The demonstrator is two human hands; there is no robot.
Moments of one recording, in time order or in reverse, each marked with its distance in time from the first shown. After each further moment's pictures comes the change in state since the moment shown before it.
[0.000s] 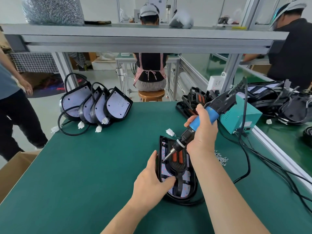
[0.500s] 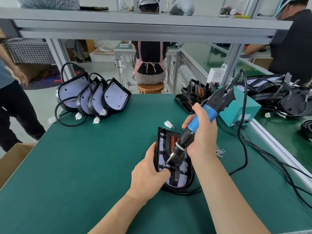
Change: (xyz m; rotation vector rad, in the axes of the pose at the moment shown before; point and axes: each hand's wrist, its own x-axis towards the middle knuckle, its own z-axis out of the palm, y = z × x) left_hand -0.002 -0.002 0.005 0.009 0.029 -0.009; right_hand -0.021 -0.001 -0.019 -0.003 -0.095 0.032
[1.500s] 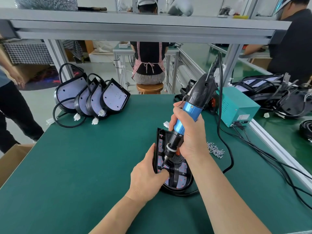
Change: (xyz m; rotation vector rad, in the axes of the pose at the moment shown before) left_hand 0.000 0.002 -0.001 -0.014 0.016 0.048; right_hand -0.007 0.006 0.013 -0.080 -0.371 -0.094
